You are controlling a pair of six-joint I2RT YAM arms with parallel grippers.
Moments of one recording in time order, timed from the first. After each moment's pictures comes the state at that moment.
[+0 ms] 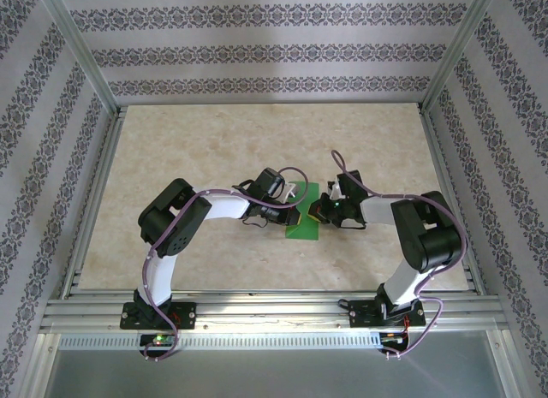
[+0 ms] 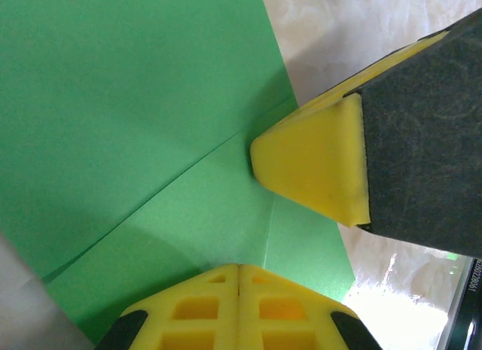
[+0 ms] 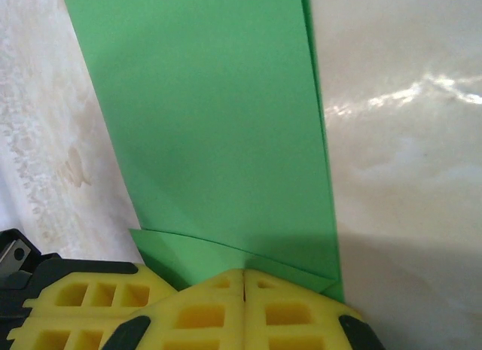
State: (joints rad) left arm -0.69 2.03 1.14 -0.03 0.55 -0.49; right arm 0.26 1.68 0.66 0.01 -0.60 0.80
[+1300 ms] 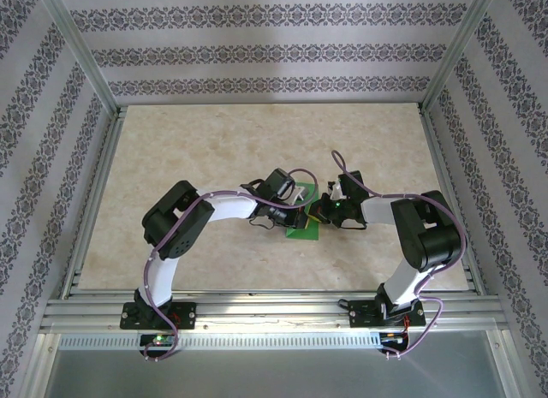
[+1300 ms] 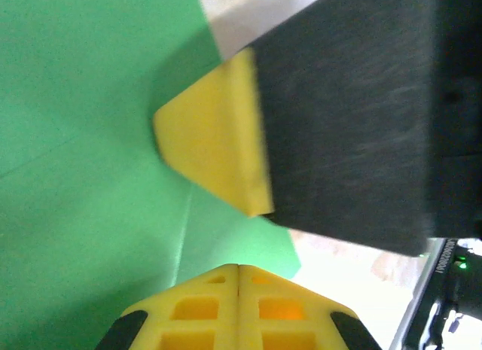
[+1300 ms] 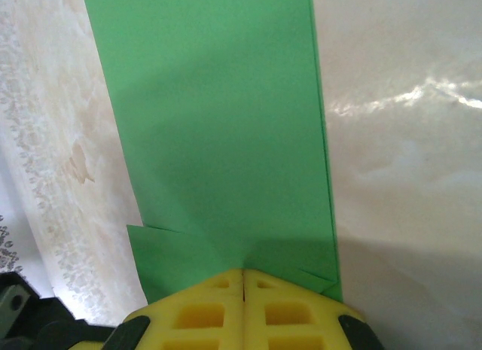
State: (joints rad) left arm -0.75 2.04 1.22 -0.15 0.57 -0.53; right arm 0.25 1.69 0.65 0.03 -0.62 0.78
